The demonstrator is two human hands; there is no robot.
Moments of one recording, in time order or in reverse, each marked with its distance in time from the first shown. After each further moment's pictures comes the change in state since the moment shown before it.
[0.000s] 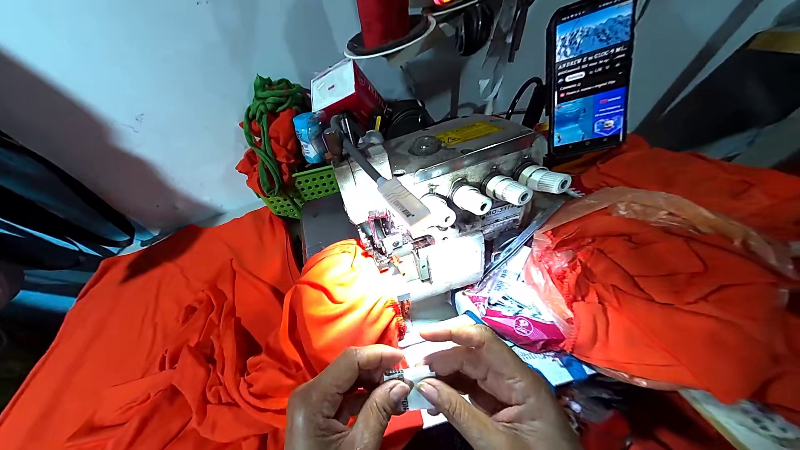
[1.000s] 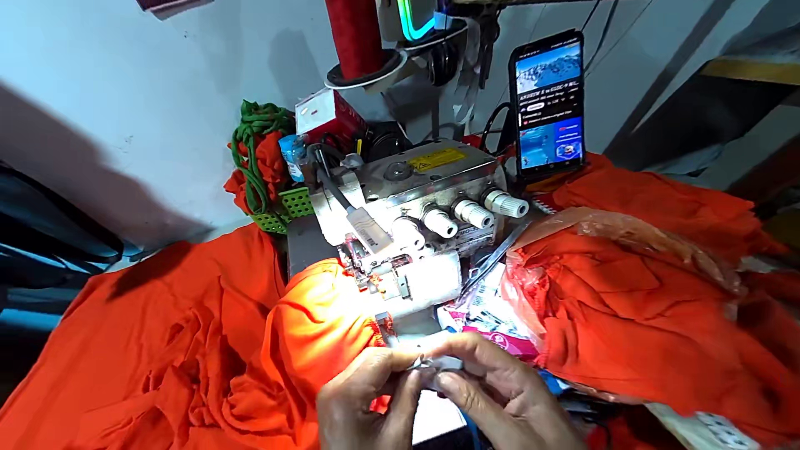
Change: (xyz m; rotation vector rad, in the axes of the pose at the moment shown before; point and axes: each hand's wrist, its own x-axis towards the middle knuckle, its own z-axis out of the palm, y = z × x) left_hand 0.020 -0.008 0.048 0.091 0.087 0.143; right_hand 0.008 -0.001 -0.037 0.043 -0.052 0.085
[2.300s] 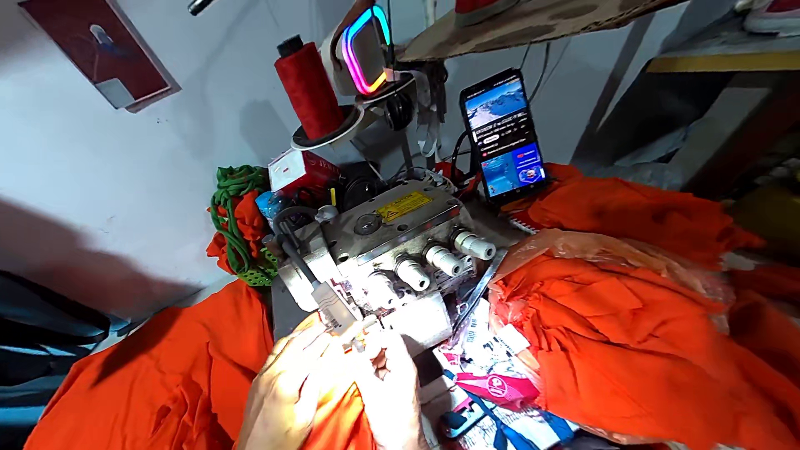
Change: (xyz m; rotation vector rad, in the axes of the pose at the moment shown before) left_hand 0.081 -0.076 -0.072 0.771 -0.200 0.373; right_hand 0.079 0.061 0.088 0.102 0.631 0.089
